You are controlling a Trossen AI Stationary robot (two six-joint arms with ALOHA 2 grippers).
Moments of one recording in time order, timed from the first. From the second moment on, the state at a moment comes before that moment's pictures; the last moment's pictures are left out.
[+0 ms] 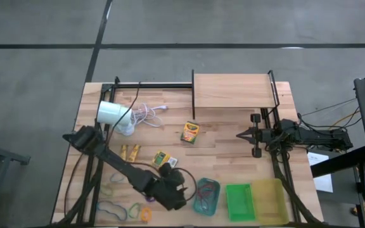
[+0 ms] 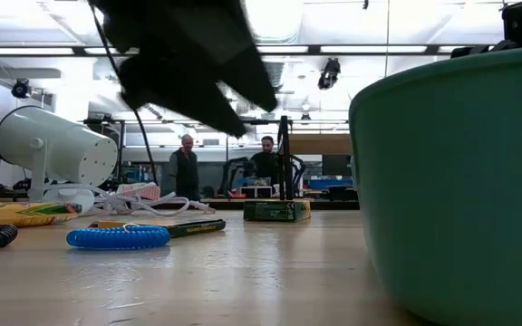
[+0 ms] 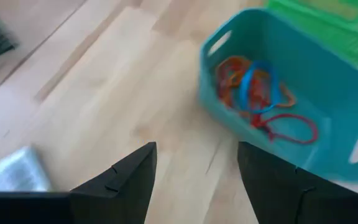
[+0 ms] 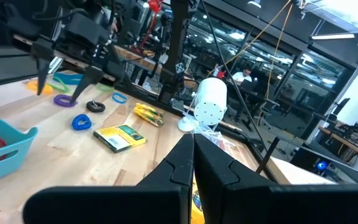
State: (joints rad) left arm -0.58 1.97 1.35 -0.40 -0.54 -0.92; right arm -0.02 0.05 0.01 0.08 -0.08 -0.38
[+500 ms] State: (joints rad) left arm -0.70 1.90 1.35 -0.84 -0.53 -1.50; right arm -0.02 0.05 0.01 0.08 -0.08 -0.38
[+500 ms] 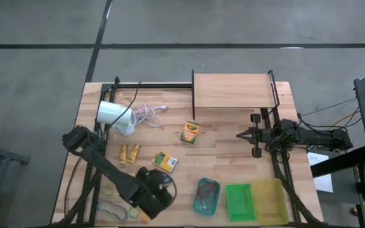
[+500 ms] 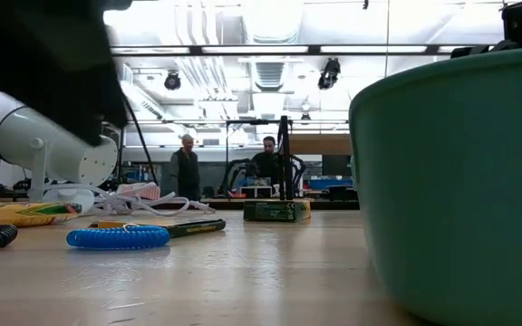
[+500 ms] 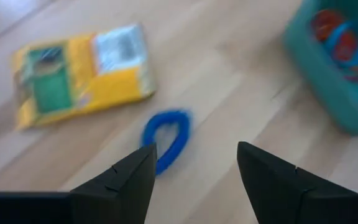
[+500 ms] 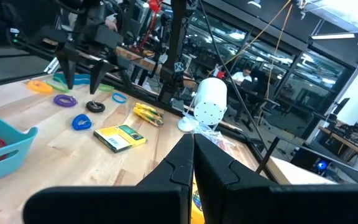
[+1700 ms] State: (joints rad) left arm -0.86 1.53 0.81 -0.86 0.05 -1.89; right arm -0.02 0.05 0.01 0.08 -0.08 -0.38
